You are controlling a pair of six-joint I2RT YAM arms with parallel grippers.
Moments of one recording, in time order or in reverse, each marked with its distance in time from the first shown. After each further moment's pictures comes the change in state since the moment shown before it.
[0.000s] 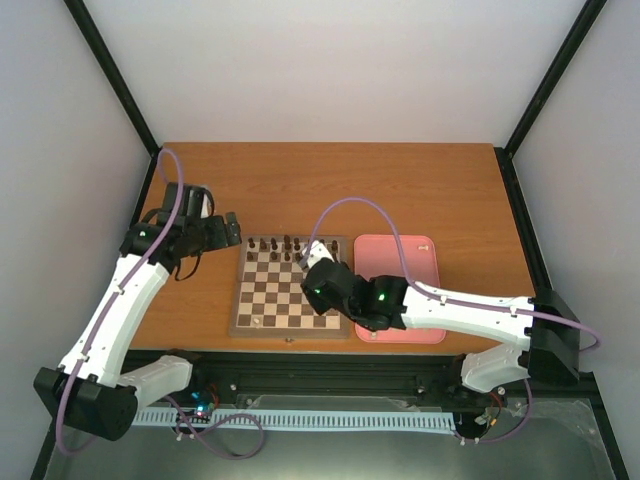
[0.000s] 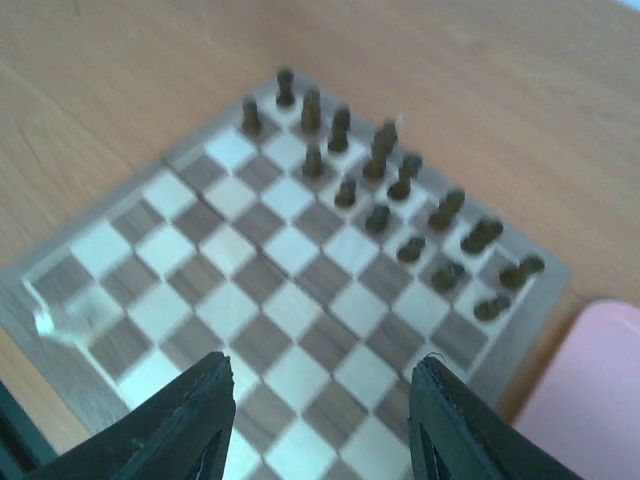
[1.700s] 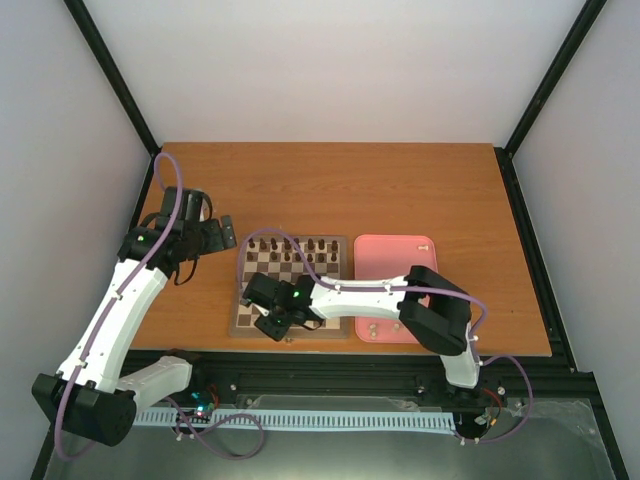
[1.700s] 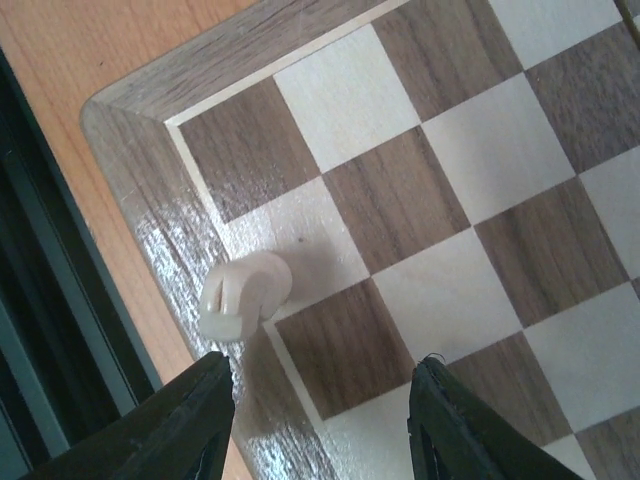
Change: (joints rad) left arm 0.000 -0.026 -0.021 -0.019 -0.081 0.002; right arm 0.035 0.583 0.362 -0.194 -0.435 -0.117
